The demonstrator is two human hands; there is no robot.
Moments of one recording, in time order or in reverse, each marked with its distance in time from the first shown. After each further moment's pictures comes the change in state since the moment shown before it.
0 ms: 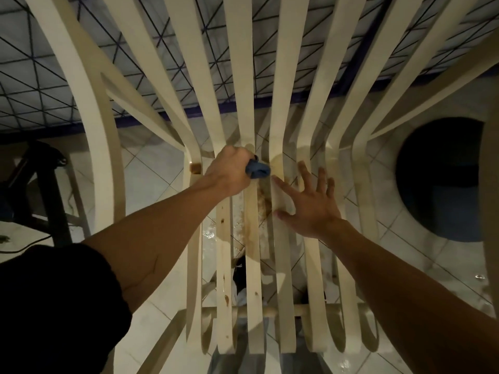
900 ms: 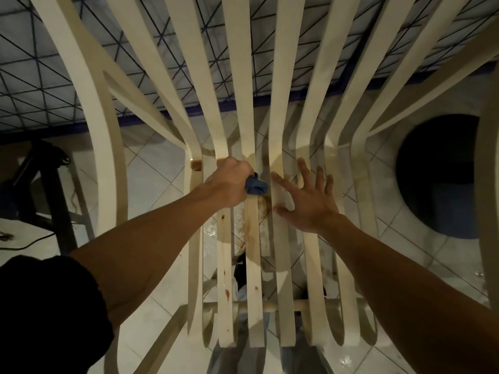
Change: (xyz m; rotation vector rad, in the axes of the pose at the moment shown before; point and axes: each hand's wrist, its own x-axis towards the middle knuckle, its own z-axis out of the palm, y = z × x) left_hand -0.020 0.005 0.006 0.114 -0.160 -0.019; right_hand 0.001 -0.001 0.001 0.024 -0.014 0.005
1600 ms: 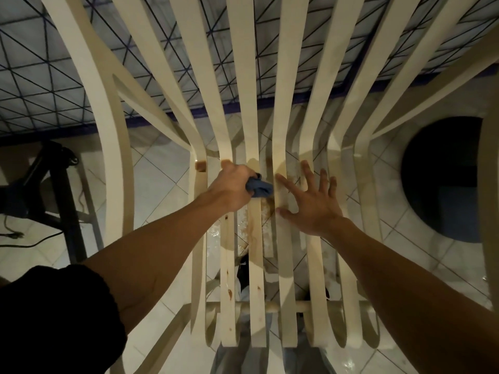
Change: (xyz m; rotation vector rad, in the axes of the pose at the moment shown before) left_hand -0.008 -0.006 0.014 -0.167 0.089 -0.041; right_hand -0.001 0.005 0.006 -0.001 0.015 -0.011
